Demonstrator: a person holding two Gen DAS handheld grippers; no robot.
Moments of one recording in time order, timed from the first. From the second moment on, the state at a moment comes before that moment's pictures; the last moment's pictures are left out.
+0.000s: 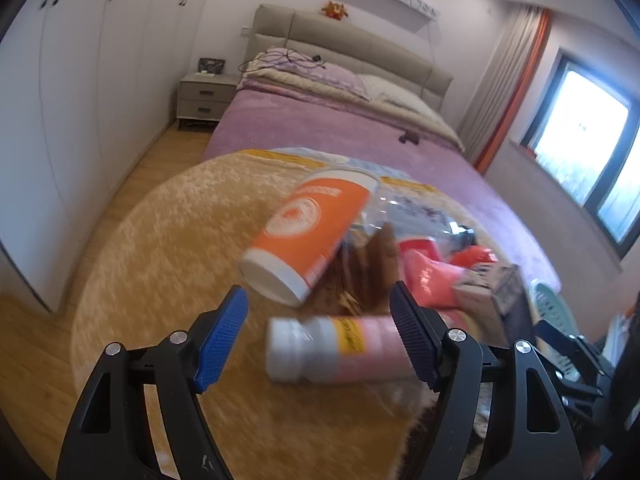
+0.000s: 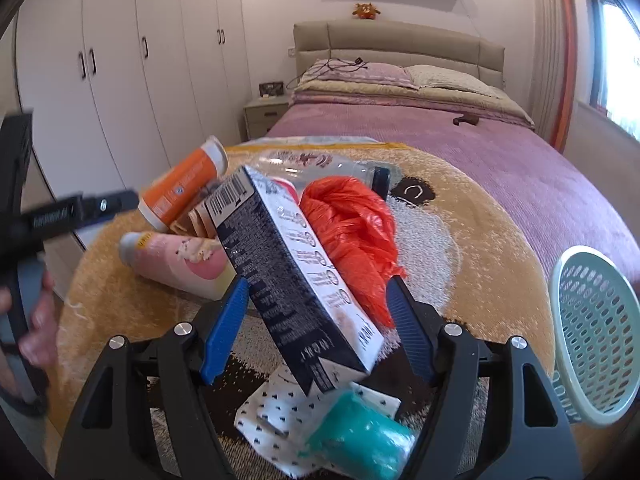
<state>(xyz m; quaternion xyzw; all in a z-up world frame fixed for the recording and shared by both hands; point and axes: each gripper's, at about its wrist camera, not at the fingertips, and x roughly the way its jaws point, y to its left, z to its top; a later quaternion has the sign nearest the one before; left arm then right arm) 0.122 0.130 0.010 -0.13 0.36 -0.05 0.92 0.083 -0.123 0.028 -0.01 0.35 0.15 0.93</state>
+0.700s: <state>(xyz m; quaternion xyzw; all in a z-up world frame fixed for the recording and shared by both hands) 0.205 0.137 -0.018 -0.07 0.44 -0.06 0.89 0.105 -0.127 0.024 0.00 0.37 0.16 0.92</state>
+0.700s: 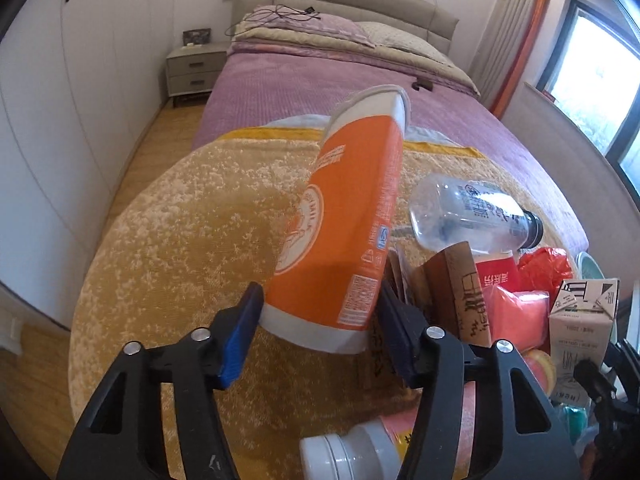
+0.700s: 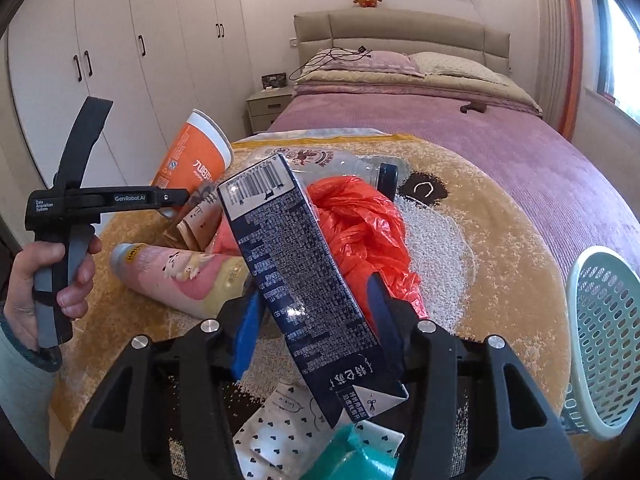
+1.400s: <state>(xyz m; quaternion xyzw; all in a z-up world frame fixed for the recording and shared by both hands) 0.119 0.104 0.054 -0.11 0.30 -0.11 0.94 0.070 -0.172 0.069 0.08 0.29 0.16 0.94</state>
